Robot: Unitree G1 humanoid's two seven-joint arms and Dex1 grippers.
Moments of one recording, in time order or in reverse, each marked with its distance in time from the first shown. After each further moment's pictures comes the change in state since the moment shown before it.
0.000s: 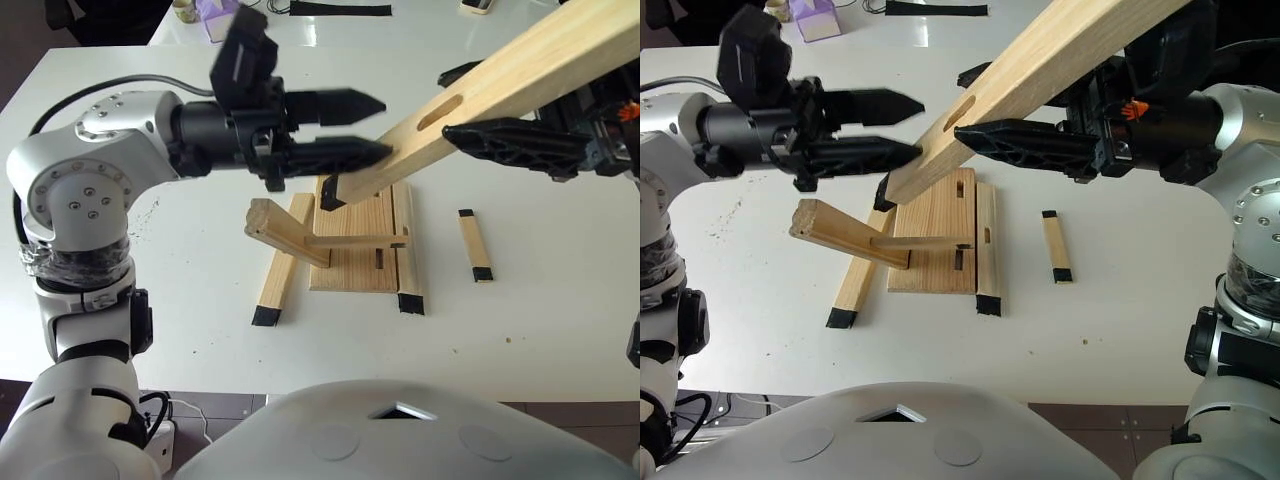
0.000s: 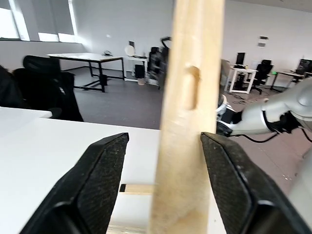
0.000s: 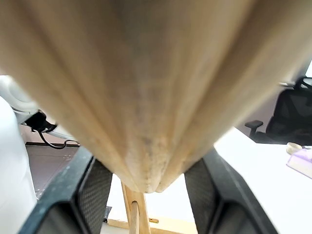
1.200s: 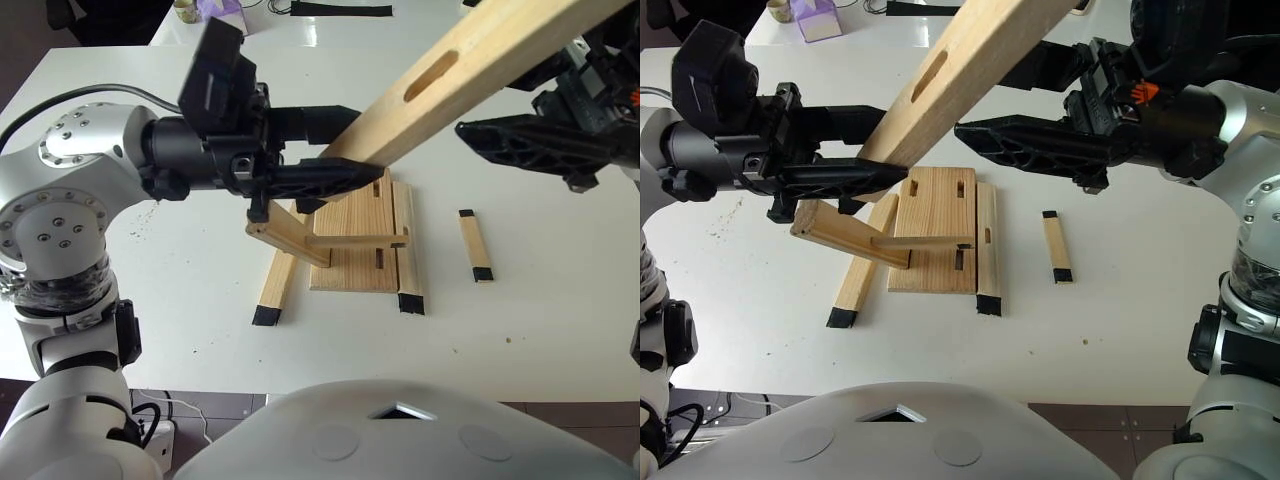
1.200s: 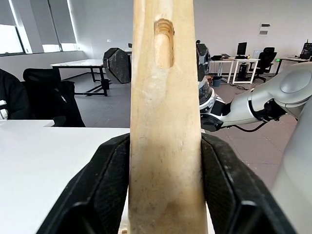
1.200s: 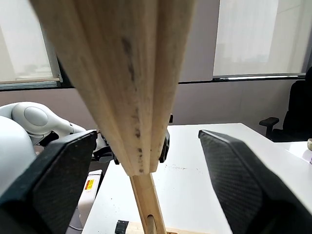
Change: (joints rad) left arm 0.088 0.073 0.032 -0.162 -0.040 -0.006 -0.065; right arm -0.030 0.007 0.017 0.023 0.169 0.049 -0.100
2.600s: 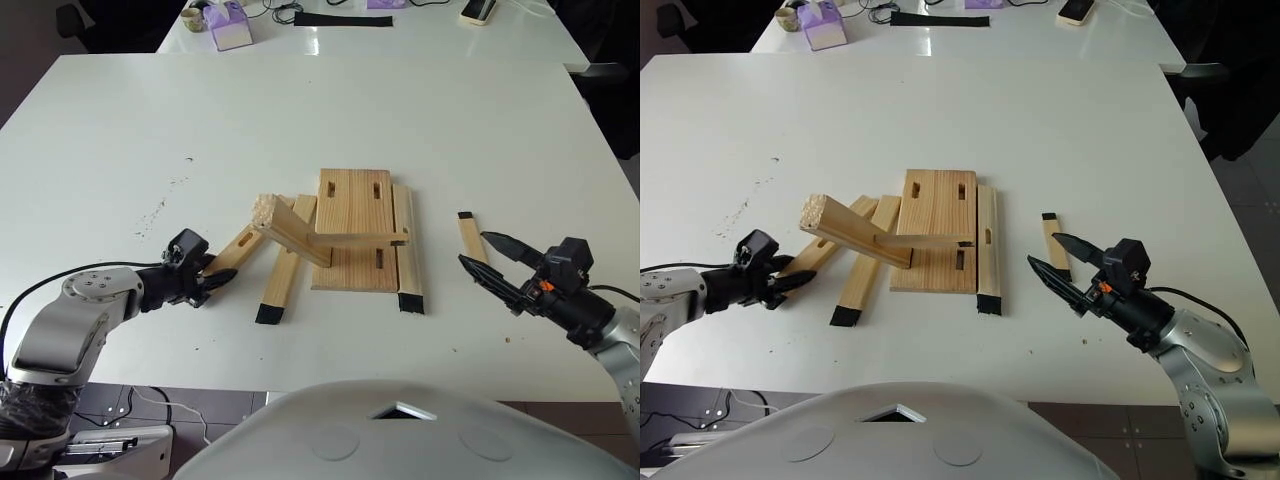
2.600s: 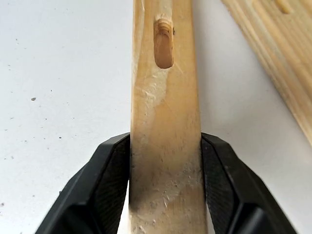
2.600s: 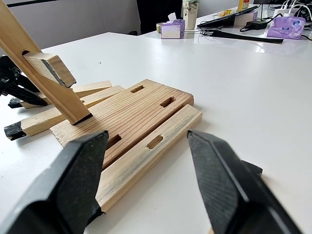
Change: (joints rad) left arm 0.766 0.173 -0.037 0.273 0.756 -0.180 0.153; right arm 1.113 0.235 -0.146 -0.198 -0.765 -0.470 -0.052
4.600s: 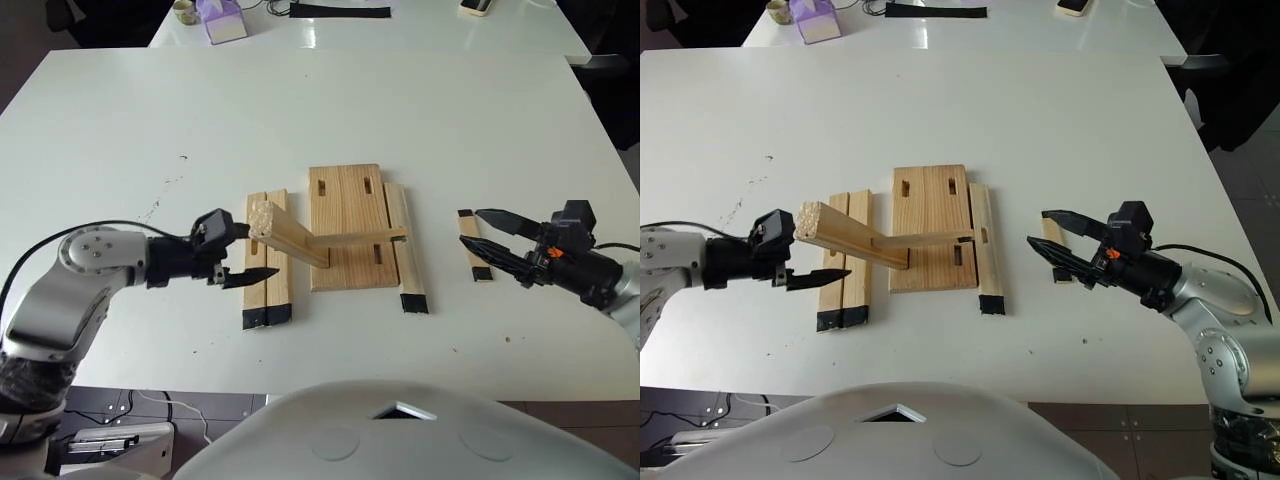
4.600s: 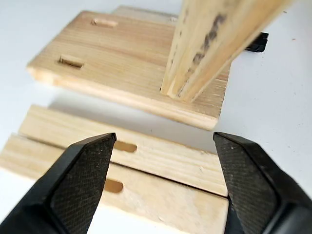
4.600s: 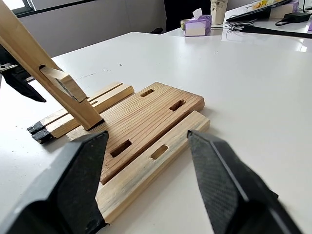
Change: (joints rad) left arm 0.008 0.099 0.038 -0.247 -0.117 -0.092 -0.257; right arm -0.159 -0.108 -0.038 0.098 0.111 0.127 0.124
